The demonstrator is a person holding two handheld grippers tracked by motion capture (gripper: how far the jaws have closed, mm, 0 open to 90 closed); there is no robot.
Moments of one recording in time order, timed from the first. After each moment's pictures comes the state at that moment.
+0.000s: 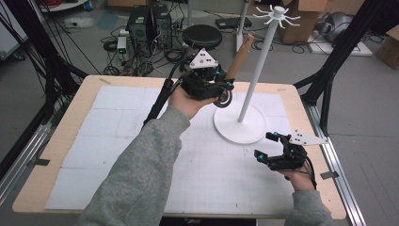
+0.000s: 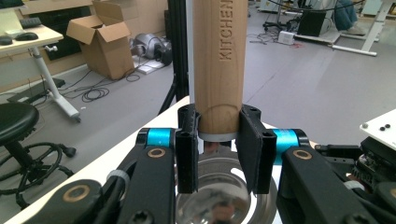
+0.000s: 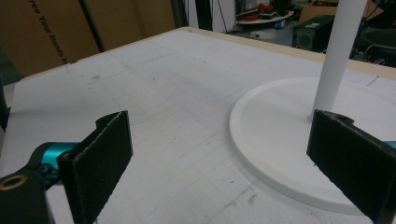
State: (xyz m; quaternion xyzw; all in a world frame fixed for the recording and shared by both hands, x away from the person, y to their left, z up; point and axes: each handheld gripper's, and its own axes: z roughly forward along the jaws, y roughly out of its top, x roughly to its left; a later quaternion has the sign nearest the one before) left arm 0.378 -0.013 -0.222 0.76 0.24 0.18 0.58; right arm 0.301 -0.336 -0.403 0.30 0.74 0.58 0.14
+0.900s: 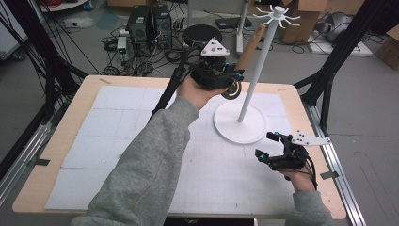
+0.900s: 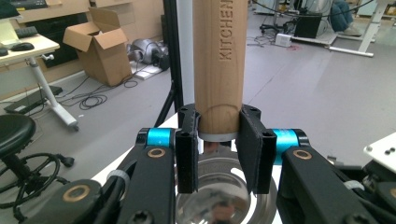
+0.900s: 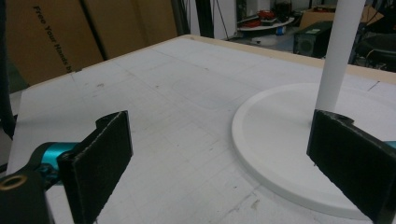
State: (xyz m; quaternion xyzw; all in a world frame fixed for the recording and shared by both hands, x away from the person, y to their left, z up) left arm 0.390 -0.036 -0.202 0.76 0.22 0.19 0.58; right arm 0.300 -0.338 -0.402 0.30 0.73 0.59 0.13
